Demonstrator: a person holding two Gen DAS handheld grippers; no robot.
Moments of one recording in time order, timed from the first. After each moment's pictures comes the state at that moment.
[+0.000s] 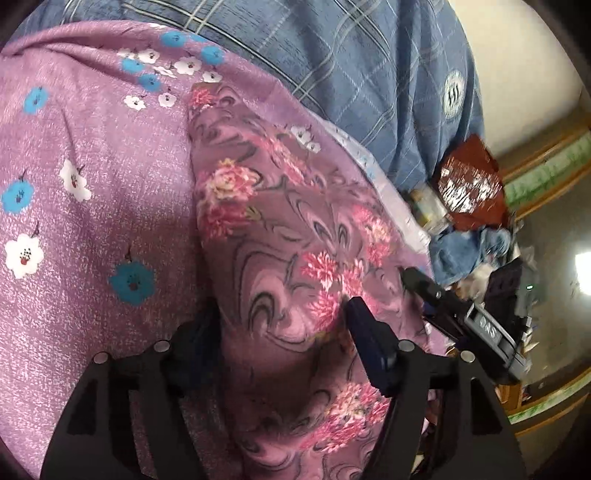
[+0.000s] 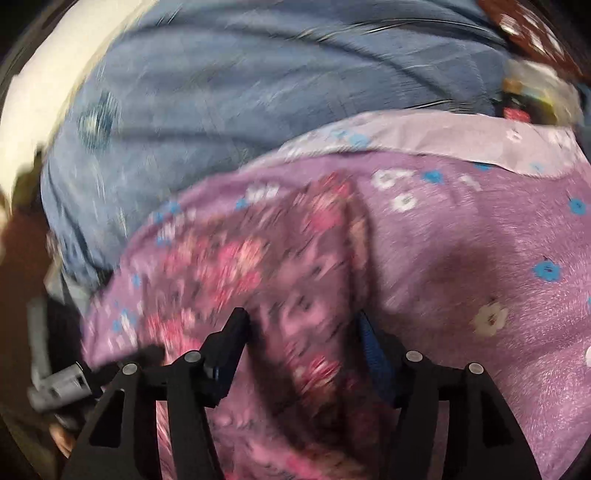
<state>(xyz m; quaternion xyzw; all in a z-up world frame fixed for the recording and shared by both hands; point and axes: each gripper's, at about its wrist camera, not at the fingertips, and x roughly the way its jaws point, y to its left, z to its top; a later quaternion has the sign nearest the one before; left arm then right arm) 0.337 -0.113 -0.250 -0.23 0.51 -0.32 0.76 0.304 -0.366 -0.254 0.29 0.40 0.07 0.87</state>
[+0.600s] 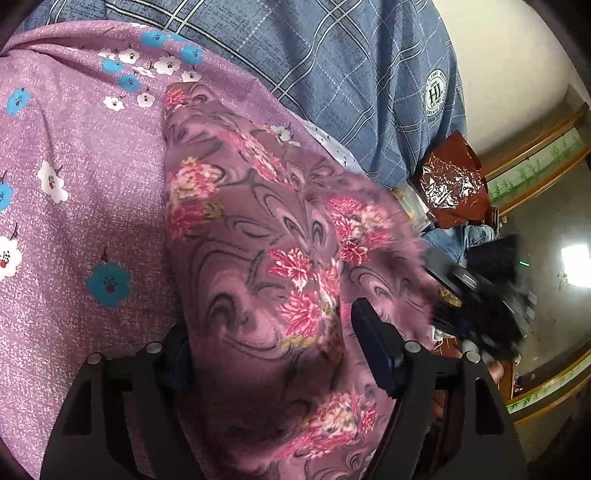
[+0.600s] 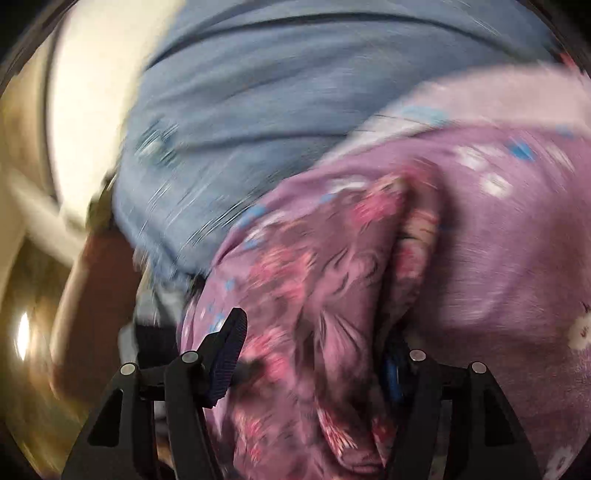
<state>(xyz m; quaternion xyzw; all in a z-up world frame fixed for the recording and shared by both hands) 0.334 -0.124 -0.248 -0.23 0.50 -0.35 0.76 0.313 -0.352 -0.239 0.36 0.39 0.26 0.81</state>
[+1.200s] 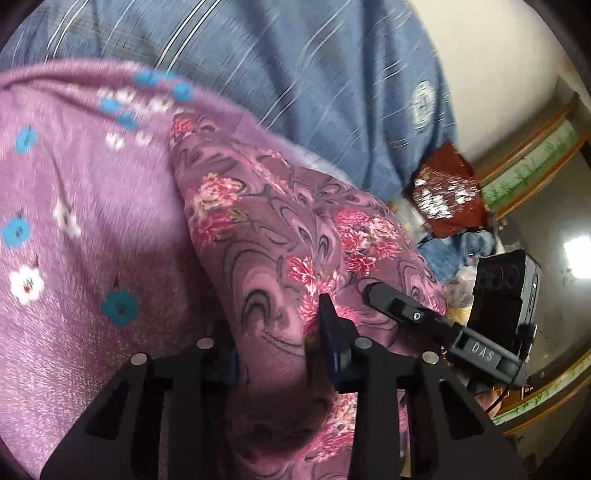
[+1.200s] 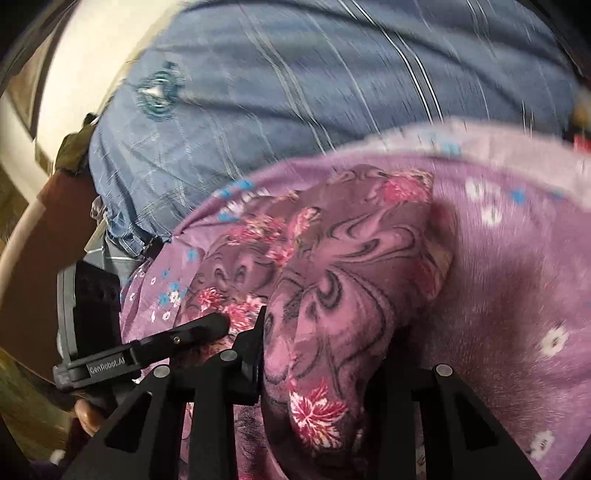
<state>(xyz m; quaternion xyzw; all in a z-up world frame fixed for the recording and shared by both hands) 0.326 -0.111 -0.219 -0.23 0.46 -0.35 0.79 0.293 -0.304 -0.207 0.23 0.40 0.18 0.87</state>
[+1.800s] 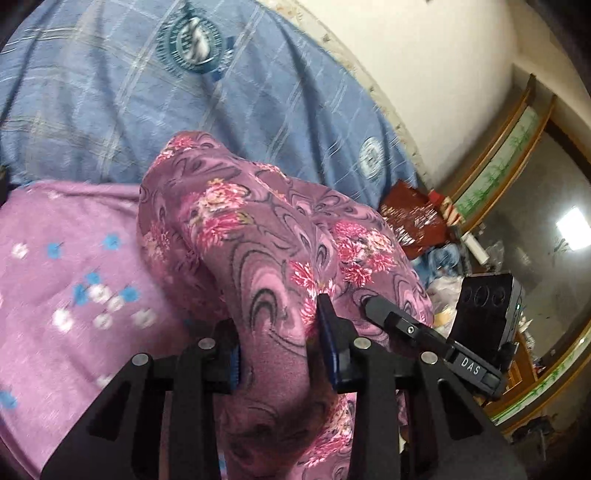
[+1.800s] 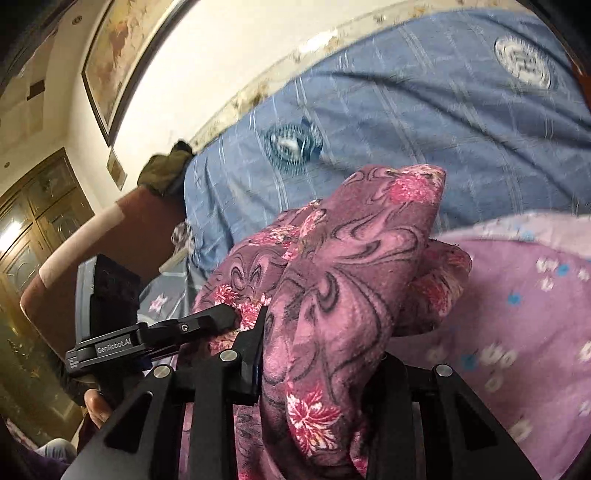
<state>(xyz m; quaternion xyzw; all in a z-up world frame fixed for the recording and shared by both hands) 0.262 -0.005 -0.126 -0.20 0.37 -0.35 0.84 0.223 -0.230 -0.121 0.24 0.27 0.27 0.89</state>
